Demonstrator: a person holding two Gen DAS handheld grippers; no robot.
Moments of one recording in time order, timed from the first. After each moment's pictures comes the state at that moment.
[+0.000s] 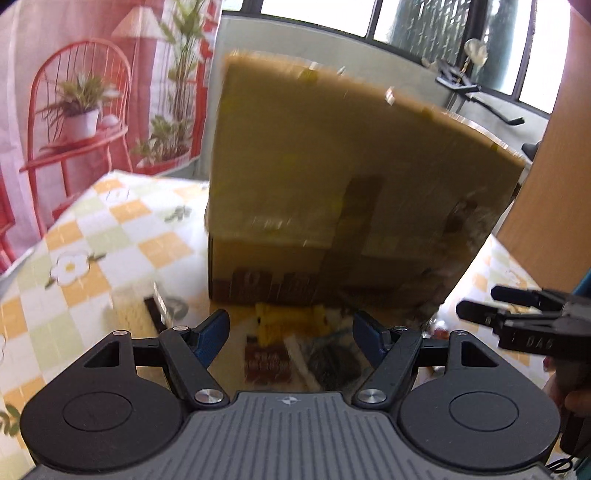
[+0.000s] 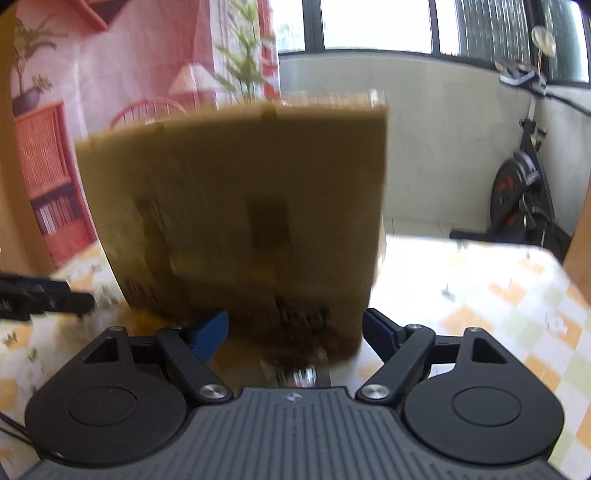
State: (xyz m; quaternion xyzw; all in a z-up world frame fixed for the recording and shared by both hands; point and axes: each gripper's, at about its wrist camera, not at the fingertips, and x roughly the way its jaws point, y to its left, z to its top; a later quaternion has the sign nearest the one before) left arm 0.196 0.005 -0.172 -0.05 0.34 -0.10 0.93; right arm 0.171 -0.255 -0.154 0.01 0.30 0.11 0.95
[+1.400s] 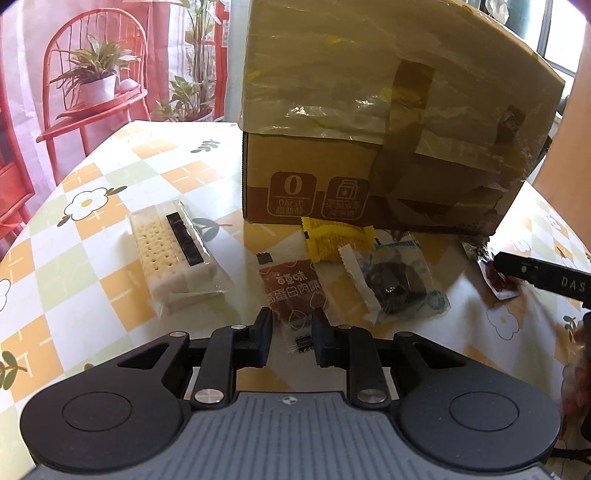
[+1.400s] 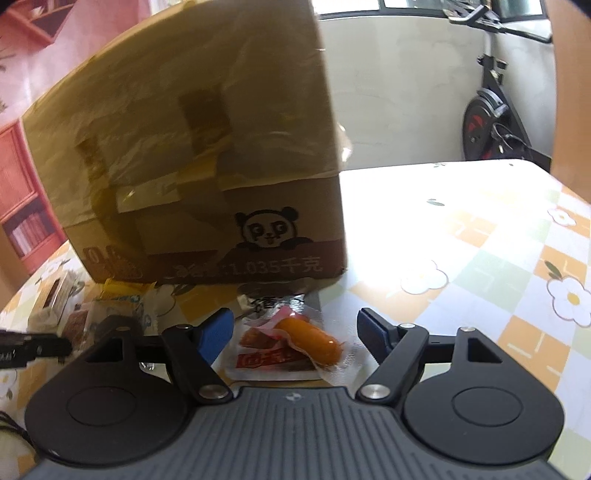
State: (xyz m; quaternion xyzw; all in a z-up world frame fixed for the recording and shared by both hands) left arm 0.183 0.004 -0.216 -0.01 0.39 -0.06 0.92; right arm 0.163 -0.269 -0.215 0.09 0.33 0.06 0.94
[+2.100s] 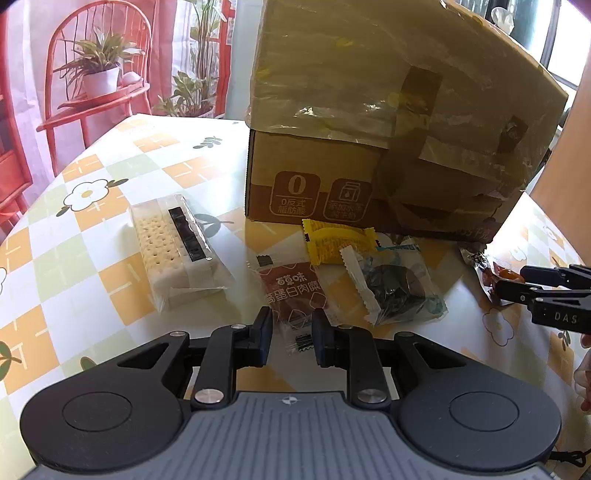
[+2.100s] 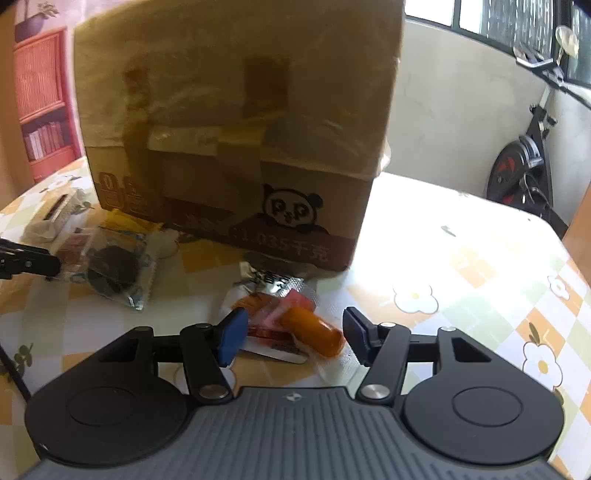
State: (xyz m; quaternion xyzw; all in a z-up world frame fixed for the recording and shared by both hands) left arm 0.181 0.009 -0.216 -0.03 0.39 -0.07 0.92; right arm 0.164 -0.255 -0.207 -0.06 0.37 0.10 0.92
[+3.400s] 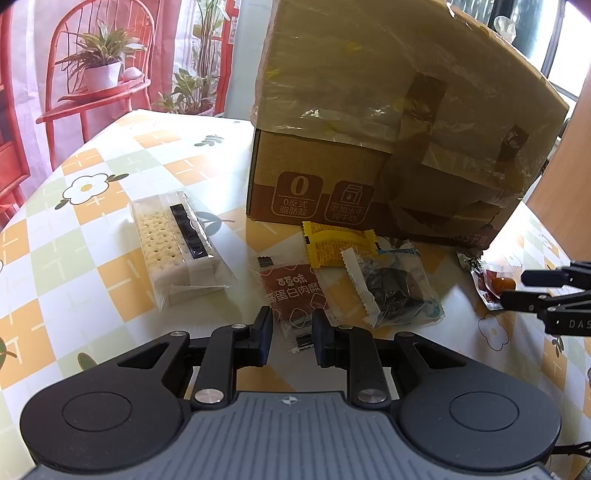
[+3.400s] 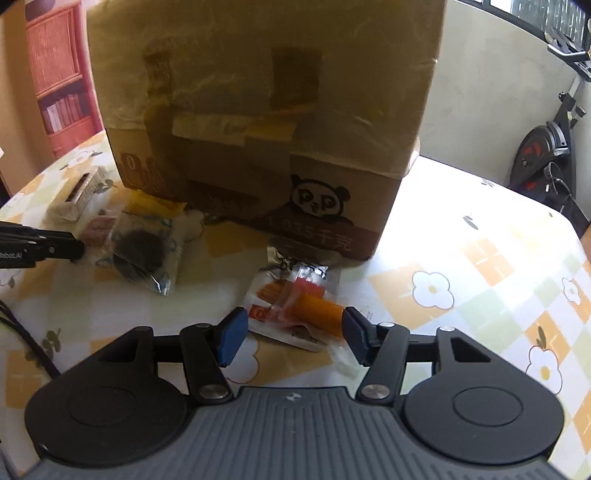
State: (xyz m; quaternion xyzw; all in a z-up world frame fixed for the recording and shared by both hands) left arm 0.182 0.011 -0.216 -0.05 0.39 -0.07 0.92; right arm 0.169 -0.251 -0.187 -0.08 0.42 0.14 0.89
